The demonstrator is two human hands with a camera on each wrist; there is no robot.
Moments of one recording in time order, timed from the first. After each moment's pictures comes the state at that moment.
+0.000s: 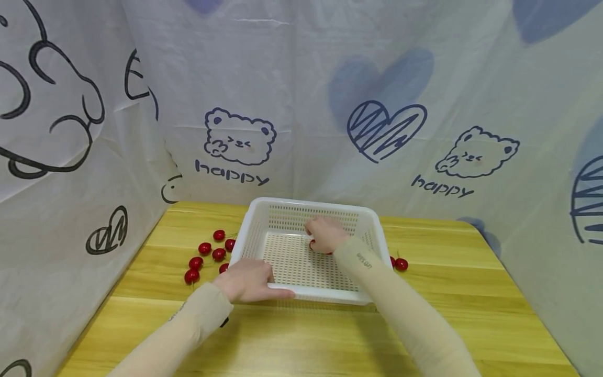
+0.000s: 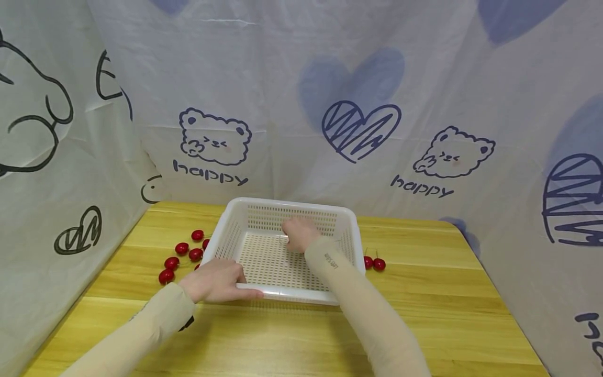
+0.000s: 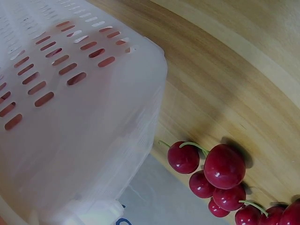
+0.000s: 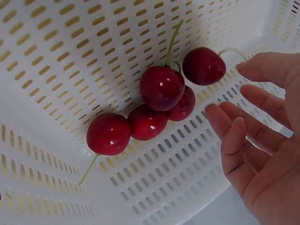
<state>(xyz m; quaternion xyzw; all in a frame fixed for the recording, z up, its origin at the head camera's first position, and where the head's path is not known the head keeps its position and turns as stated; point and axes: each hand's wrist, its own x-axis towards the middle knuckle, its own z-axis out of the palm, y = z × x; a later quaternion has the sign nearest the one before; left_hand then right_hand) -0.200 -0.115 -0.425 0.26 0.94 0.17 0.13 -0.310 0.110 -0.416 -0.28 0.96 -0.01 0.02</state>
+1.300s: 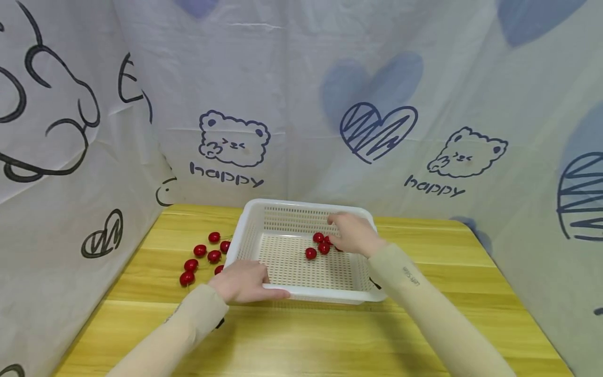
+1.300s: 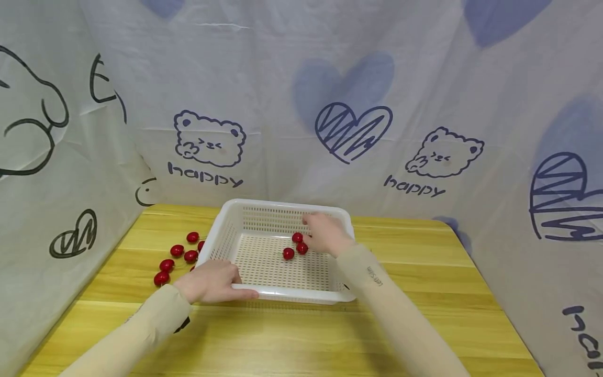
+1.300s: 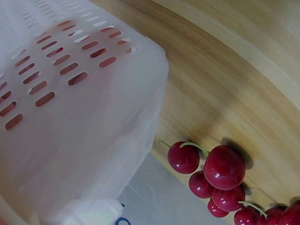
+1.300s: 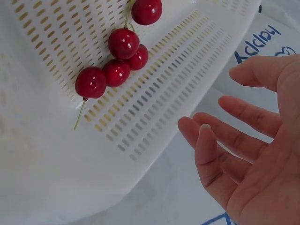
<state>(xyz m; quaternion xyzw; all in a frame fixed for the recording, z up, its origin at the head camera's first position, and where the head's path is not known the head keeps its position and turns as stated) -0.198 -0.113 -0.424 0.25 0.94 0.17 0.13 -0.268 0.169 -0.370 -0.22 0.97 -0.07 0.00</state>
